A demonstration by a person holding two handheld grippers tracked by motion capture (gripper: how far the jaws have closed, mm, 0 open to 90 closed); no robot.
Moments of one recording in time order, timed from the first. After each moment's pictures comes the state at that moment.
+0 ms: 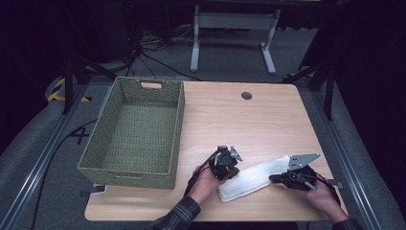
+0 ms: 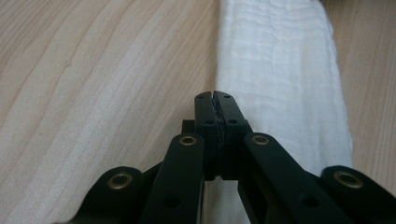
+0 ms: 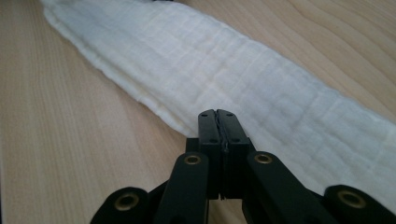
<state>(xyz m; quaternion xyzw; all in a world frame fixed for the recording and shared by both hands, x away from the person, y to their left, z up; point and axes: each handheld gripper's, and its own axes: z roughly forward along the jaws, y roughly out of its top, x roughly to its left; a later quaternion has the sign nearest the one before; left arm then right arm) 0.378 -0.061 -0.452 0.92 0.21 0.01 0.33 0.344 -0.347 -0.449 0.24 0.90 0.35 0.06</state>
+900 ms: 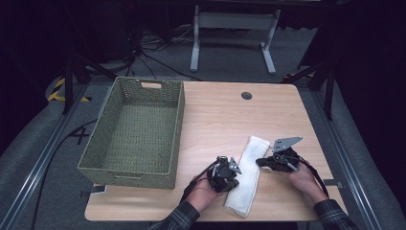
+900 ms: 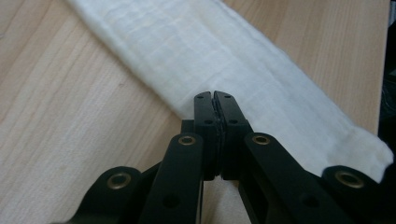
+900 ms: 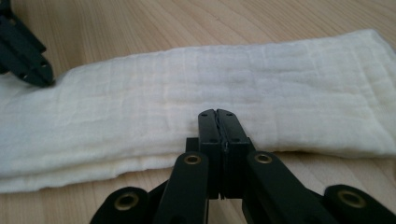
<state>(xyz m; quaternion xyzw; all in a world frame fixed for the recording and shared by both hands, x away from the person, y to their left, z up) 0.342 -0.056 -0.450 0.93 0.18 -0.01 0.33 0.400 -0.313 -0.452 0.24 0.90 0.36 0.07</state>
